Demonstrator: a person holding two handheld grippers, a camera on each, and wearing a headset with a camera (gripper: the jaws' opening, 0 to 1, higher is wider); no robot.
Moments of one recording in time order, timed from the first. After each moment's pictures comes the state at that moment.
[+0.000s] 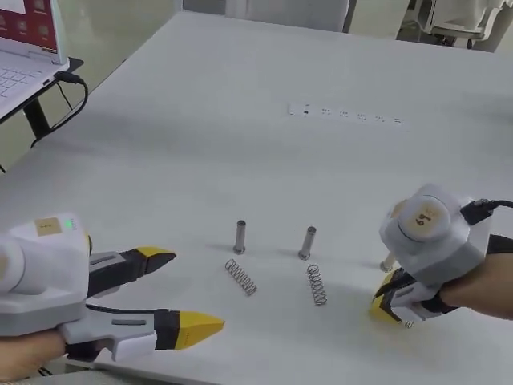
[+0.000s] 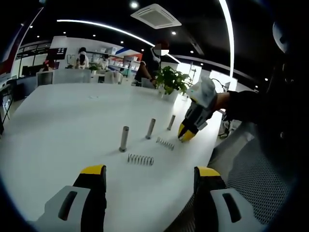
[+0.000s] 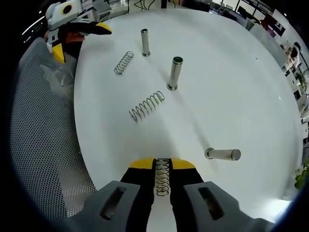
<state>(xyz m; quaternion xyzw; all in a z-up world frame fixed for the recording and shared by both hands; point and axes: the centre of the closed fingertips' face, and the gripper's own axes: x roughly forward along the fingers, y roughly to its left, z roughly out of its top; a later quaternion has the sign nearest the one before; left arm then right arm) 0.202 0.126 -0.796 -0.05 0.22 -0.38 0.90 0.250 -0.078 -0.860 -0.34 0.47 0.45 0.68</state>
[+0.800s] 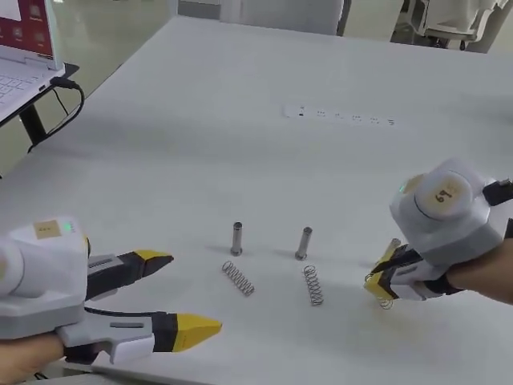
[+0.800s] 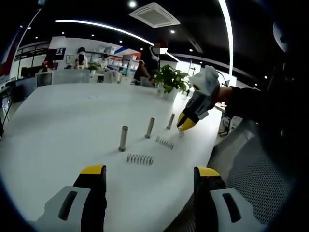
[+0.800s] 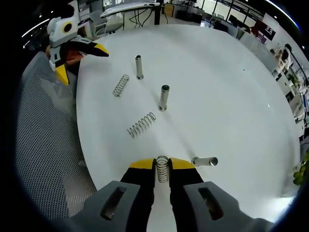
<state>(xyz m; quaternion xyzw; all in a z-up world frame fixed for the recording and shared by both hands) 0.202 0.124 -0.795 -0.04 0.22 -0.38 0.90 0.264 -0.071 -0.825 -0.31 0.42 0.44 0.73</state>
